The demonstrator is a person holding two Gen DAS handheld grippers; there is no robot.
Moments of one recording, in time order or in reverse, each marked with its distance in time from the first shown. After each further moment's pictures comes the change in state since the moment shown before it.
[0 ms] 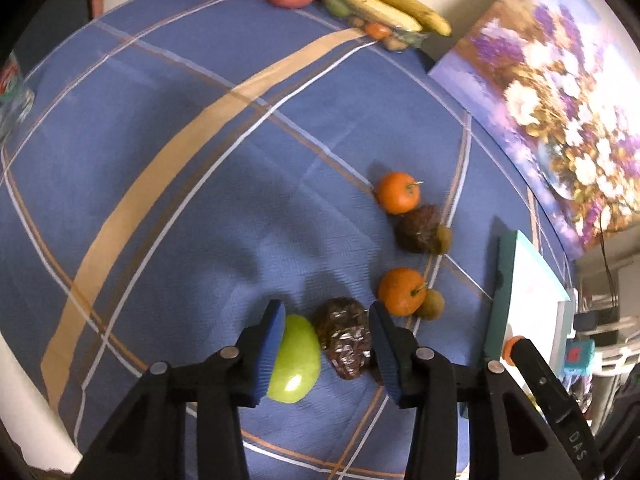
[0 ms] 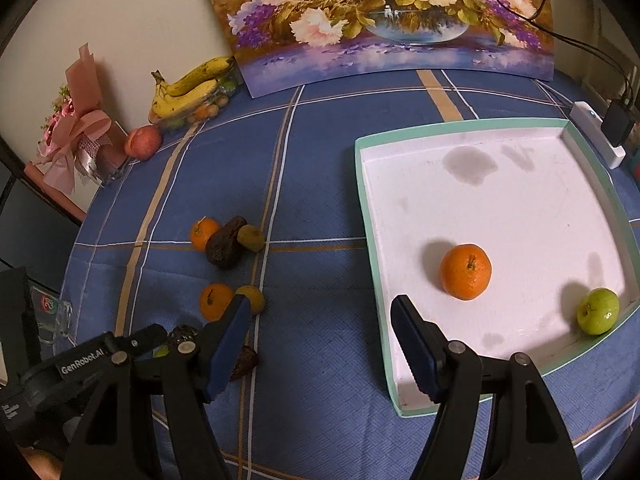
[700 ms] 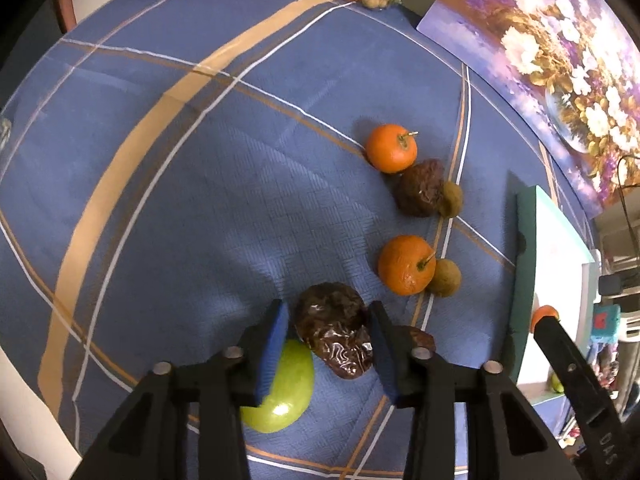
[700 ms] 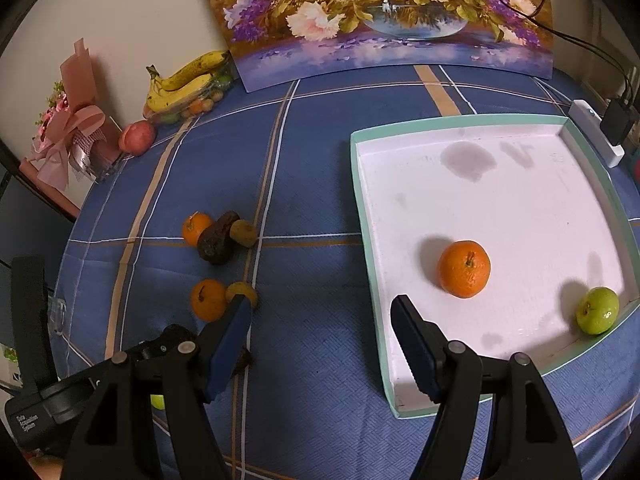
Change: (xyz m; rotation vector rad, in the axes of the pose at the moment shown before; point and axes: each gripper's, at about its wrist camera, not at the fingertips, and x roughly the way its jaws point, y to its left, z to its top) left arm 0.043 -0.024 0.002 0.073 0.095 0.048; right arm 0.007 -0.002 0.000 -0.002 0.019 -0.021
